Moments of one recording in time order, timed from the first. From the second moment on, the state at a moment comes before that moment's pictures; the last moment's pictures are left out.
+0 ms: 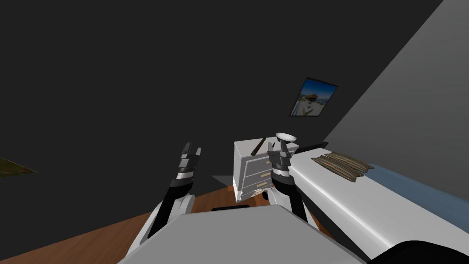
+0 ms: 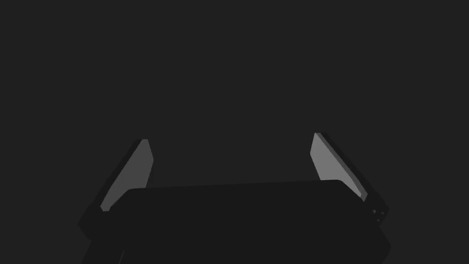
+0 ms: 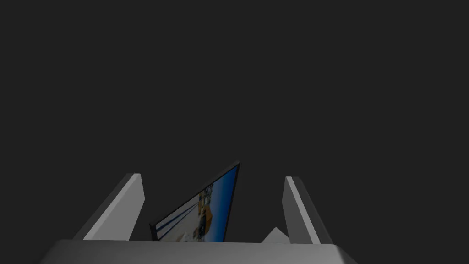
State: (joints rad) left arm 0.46 0.05 -0.07 -2.20 -0.03 -0.43 0.09; right arm 0.51 0.02 0.03 -2.31 -0.02 -0.55 -0.13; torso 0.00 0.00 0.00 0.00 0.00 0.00
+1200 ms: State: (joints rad) left arm 0.46 0.05 -0.07 -2.20 -0.03 -0.43 0.09; right arm 0.36 -0.29 0.02 -2.05 0.03 -0.51 -0.16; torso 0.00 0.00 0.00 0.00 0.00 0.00
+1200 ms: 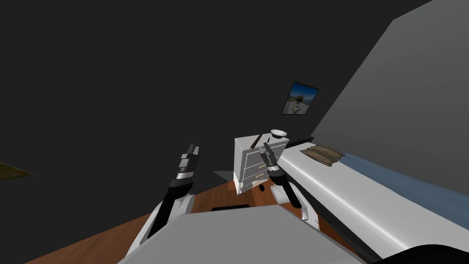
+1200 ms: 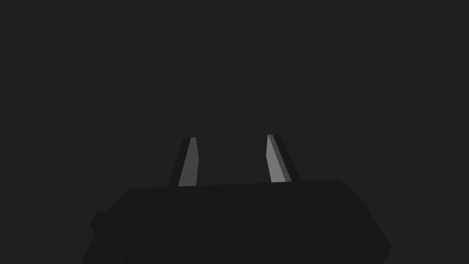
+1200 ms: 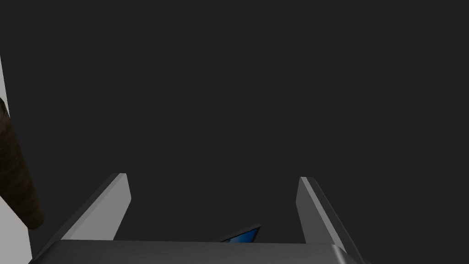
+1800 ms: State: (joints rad) left arm 0.46 0.05 -0.07 -2.20 -0.03 -0.43 0.09; right arm 0.26 -0.42 0.01 -1.88 0.08 -0.49 -0.17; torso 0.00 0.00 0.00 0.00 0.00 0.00
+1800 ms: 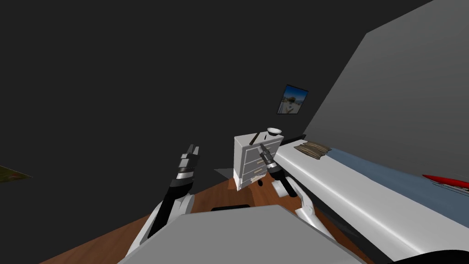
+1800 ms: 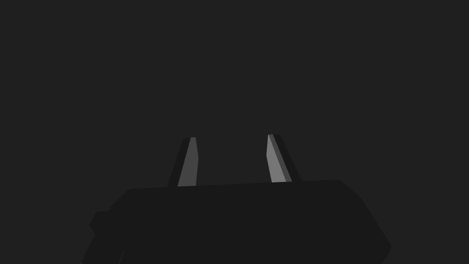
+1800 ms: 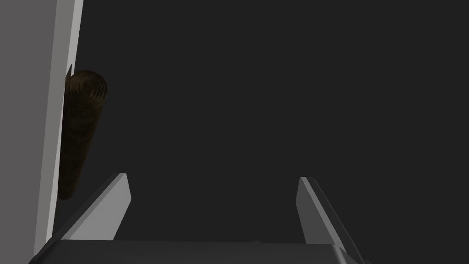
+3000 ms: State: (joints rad) left arm 0.46 0.05 -0.07 -2.20 -0.03 -0.43 0.09; right arm 0.05 -0.62 0.02 -1.54 0.17 -0.43 -0.14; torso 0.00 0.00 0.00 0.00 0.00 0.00
